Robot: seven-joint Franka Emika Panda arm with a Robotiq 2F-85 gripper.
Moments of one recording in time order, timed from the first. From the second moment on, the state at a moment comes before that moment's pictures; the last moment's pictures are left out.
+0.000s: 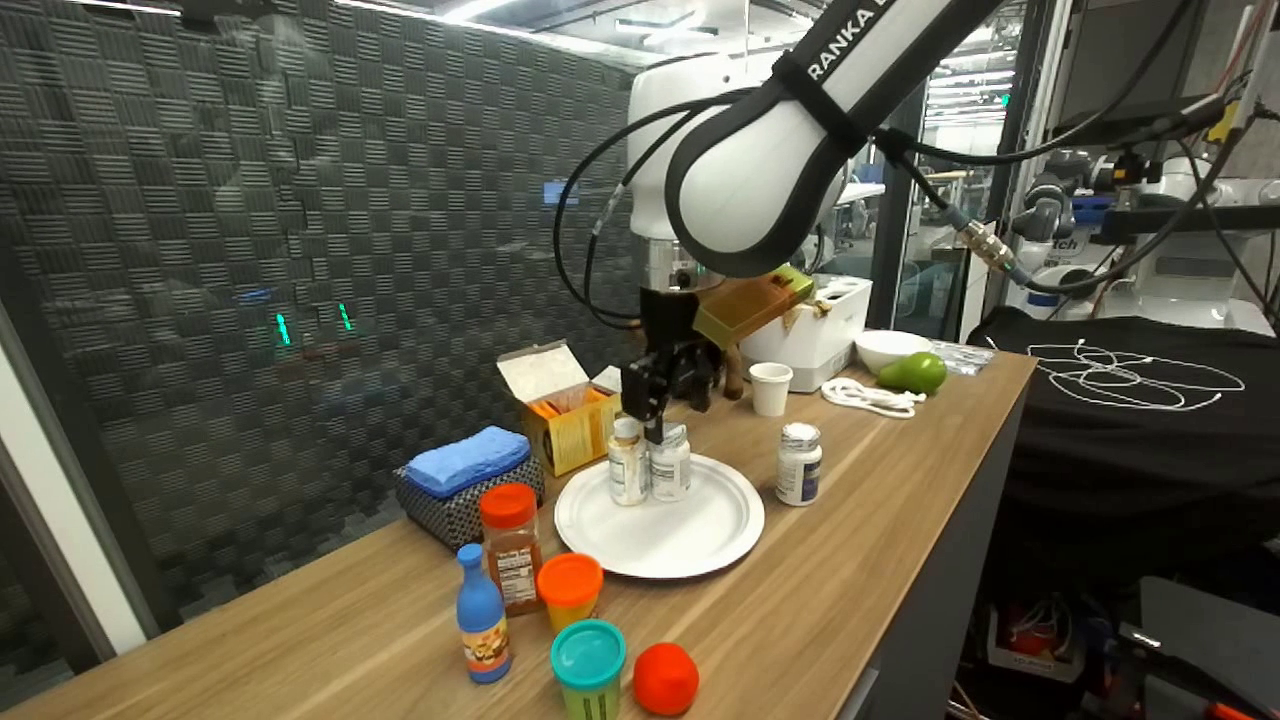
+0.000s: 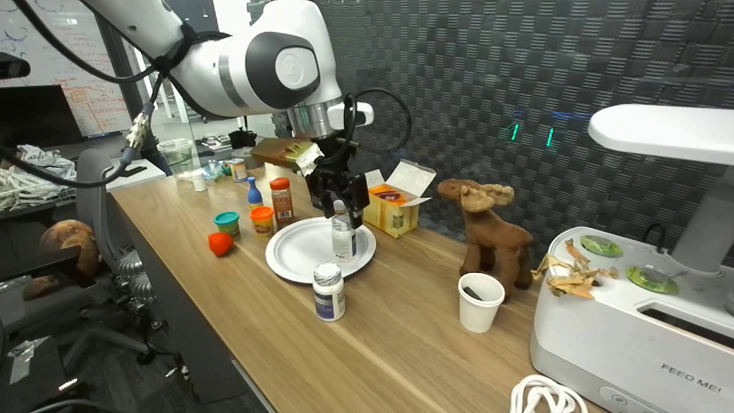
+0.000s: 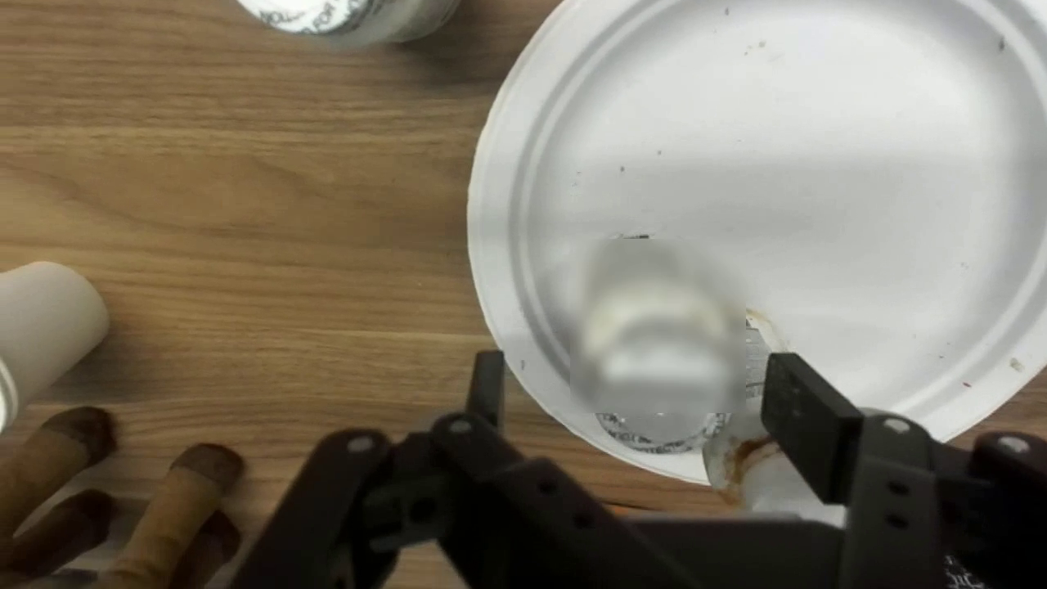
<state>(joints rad) 0.10 0.34 -0.02 -2.01 -0.23 2.46 0.24</state>
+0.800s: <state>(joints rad) 0.07 0.13 -0.03 -2.08 -0.21 2.30 0.28</state>
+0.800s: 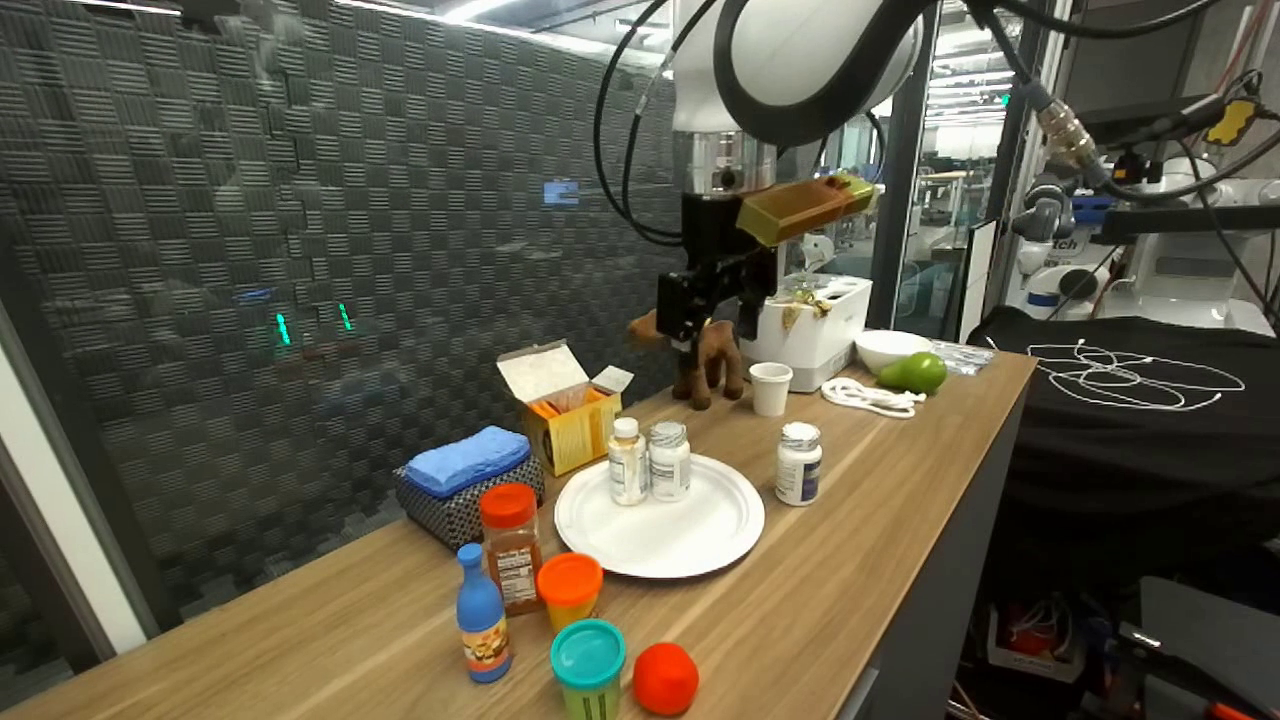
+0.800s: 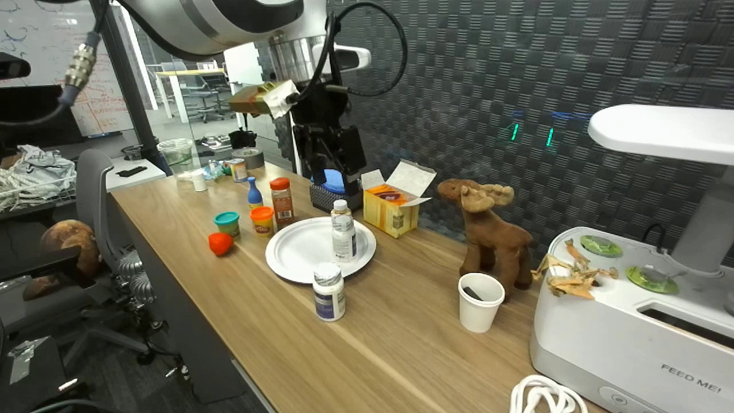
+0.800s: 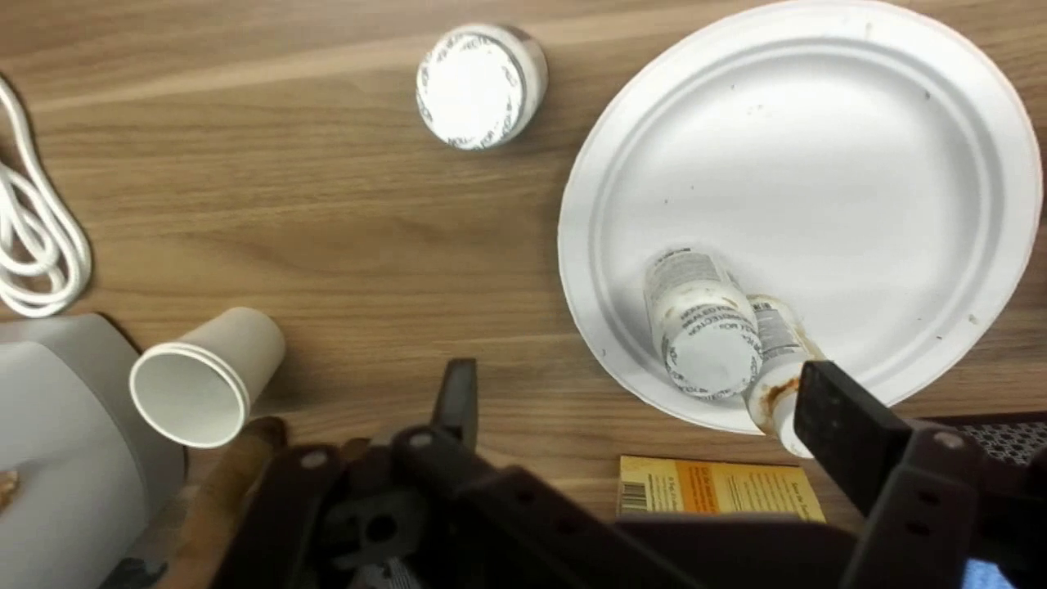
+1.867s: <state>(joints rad) -0.03 0.10 -0.05 -2.27 0.01 2.31 0.31</state>
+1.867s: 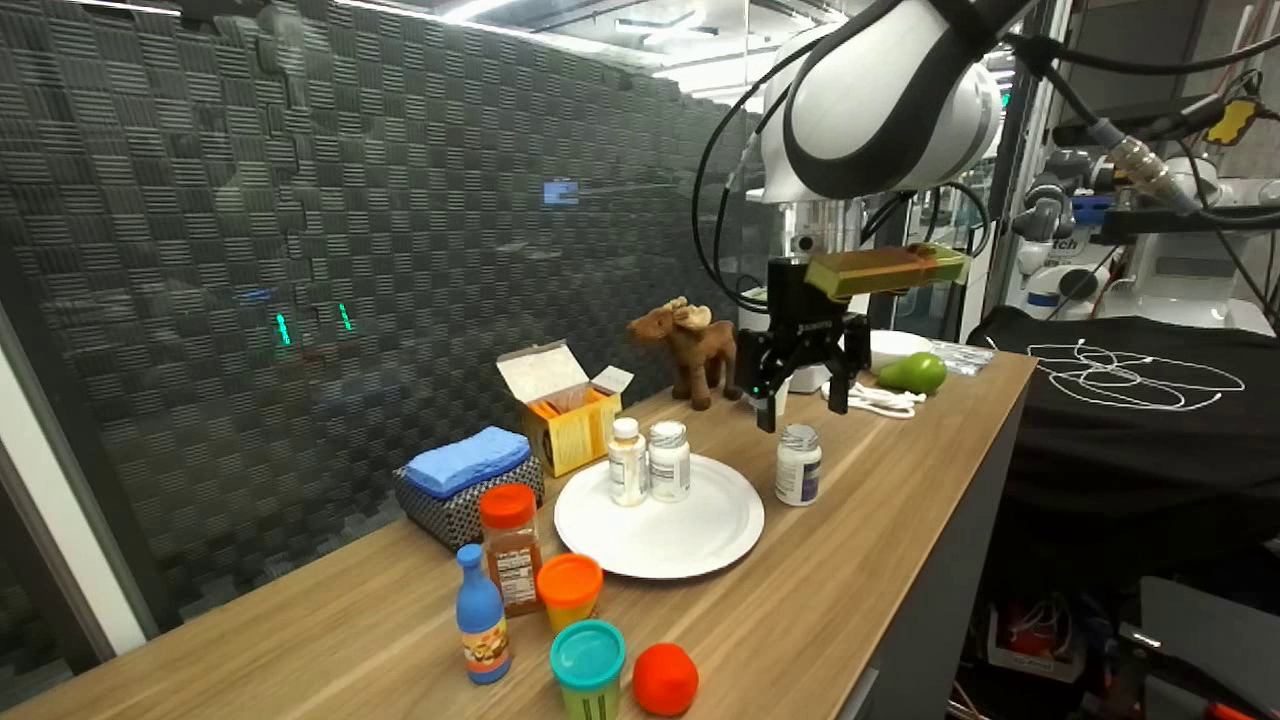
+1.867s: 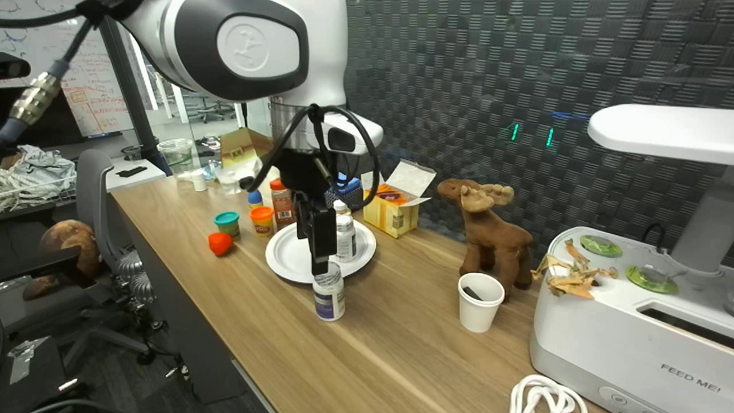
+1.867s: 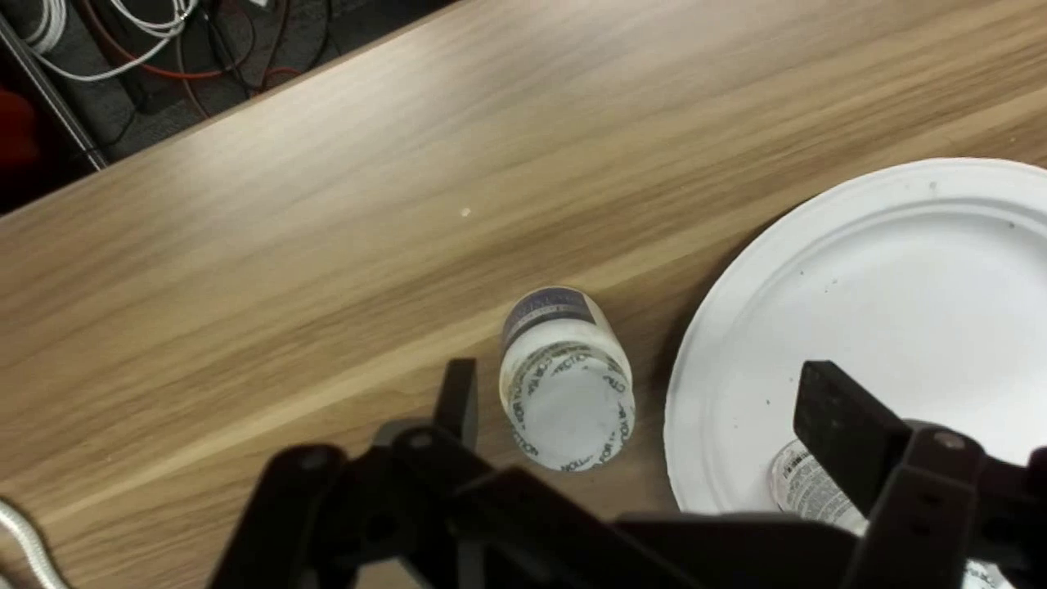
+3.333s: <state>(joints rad) -0.02 0.18 -0.08 -2.27 -0.11 2.46 0.34</state>
